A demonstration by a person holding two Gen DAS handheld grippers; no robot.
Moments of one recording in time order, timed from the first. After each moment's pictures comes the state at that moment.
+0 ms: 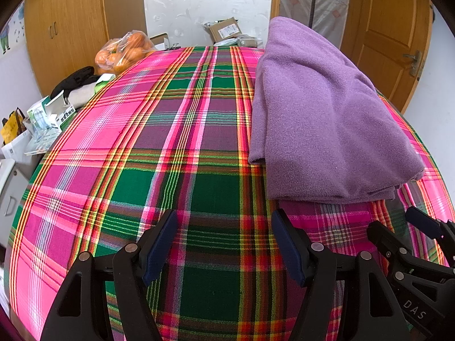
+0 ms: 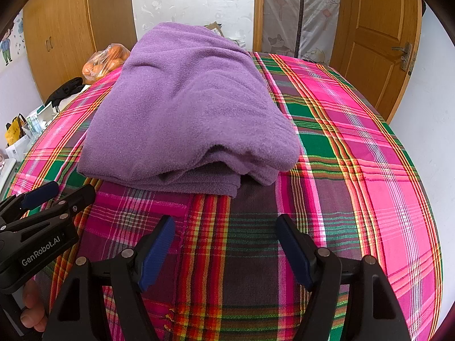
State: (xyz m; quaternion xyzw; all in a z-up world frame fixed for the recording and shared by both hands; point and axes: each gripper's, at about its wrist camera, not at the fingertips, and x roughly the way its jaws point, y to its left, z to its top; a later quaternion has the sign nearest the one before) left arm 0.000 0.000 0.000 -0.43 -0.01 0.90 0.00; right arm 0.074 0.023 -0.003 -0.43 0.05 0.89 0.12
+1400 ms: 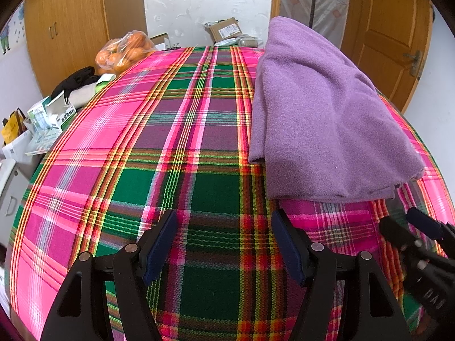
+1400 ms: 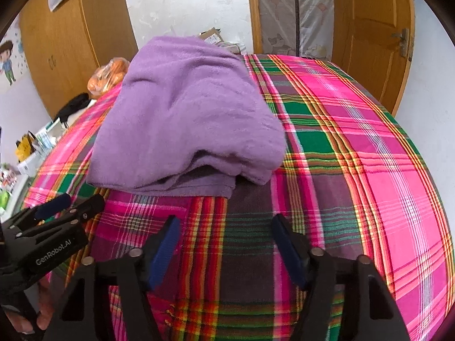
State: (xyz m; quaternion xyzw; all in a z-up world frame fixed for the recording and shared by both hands) left arm 0.002 0.001 0.001 -0.43 -0.01 0.90 0.01; right arm 0.091 0.044 0.000 -0.41 0.11 0.90 0.09
